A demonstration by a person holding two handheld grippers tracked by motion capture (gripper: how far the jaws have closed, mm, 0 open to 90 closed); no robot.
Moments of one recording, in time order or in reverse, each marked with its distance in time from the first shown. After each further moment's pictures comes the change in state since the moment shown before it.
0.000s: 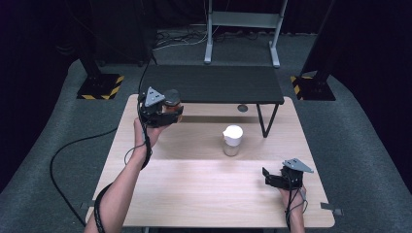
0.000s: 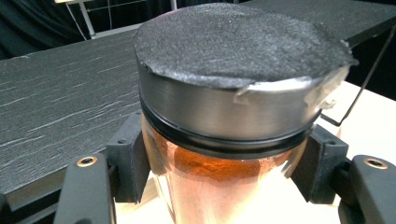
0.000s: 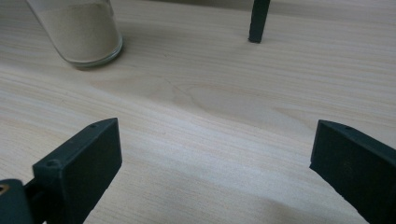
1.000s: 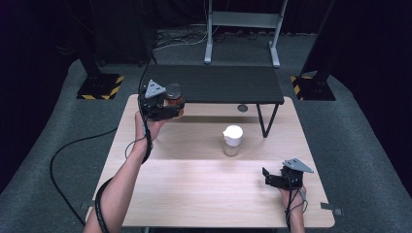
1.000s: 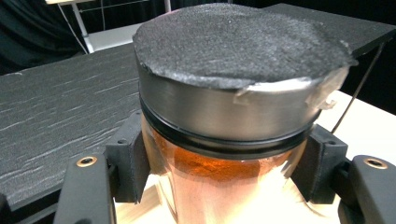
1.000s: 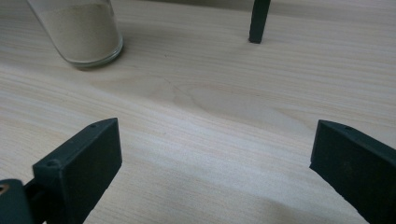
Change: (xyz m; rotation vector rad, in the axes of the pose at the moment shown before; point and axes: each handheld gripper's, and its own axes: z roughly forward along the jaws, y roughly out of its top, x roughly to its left) left arm 0.007 0.022 0.002 0.004 -0.026 0.002; right arm 0.000 0.000 0.000 -0.002 0.001 0.000
